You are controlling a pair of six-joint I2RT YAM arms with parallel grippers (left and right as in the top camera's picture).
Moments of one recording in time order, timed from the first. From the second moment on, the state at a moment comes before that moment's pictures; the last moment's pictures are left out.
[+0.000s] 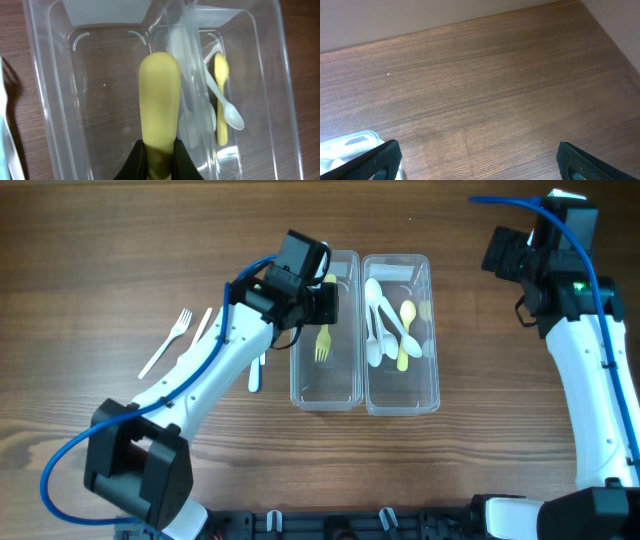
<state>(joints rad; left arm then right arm) -0.52 1.75 1.40 -0.64 0.13 -0.45 -0.03 1.49 1.37 -0.63 0.28 0.15</state>
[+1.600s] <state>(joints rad) -0.17 1.60 1.00 -0.60 0.10 -0.34 -0.03 1.49 1.37 -0.63 0.28 0.15</state>
